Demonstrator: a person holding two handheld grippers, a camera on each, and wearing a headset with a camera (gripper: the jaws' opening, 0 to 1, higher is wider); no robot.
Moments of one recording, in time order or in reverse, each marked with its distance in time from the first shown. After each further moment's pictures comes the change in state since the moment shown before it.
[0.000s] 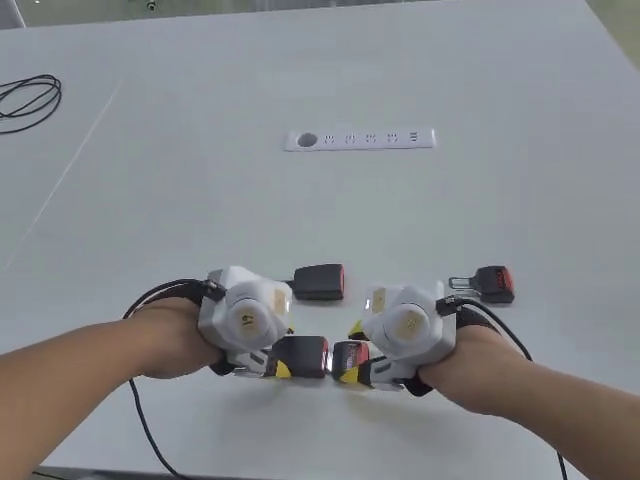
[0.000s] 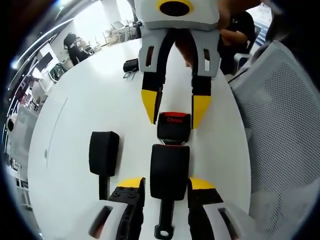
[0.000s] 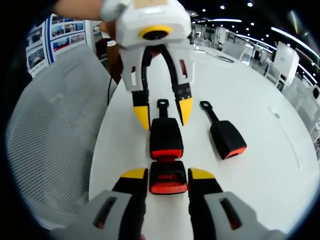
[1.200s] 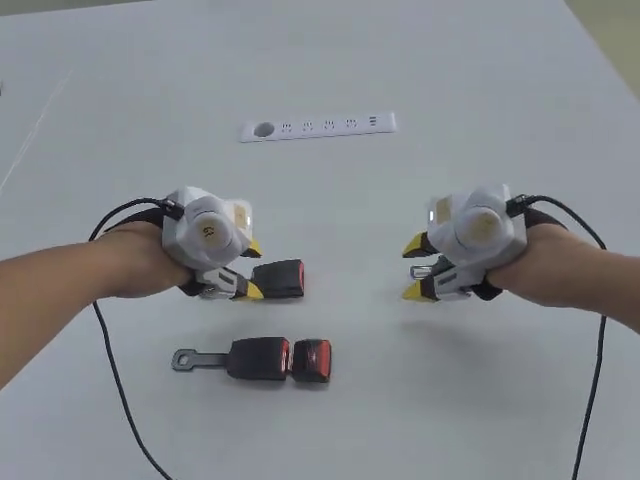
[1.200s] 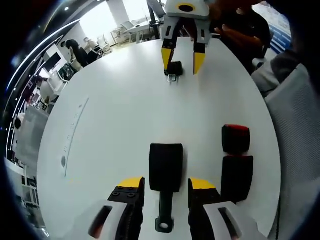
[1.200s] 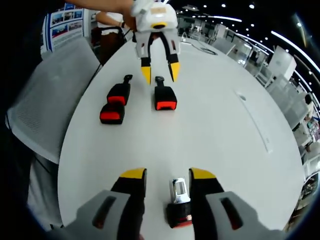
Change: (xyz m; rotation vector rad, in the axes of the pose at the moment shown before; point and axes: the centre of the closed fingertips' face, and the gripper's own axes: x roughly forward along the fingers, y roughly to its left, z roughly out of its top) left arm 0.004 0.108 0.018 -0.011 0.008 0.081; right arm -0.100 -0.122 -0.096 -0.062 0.112 -0.103
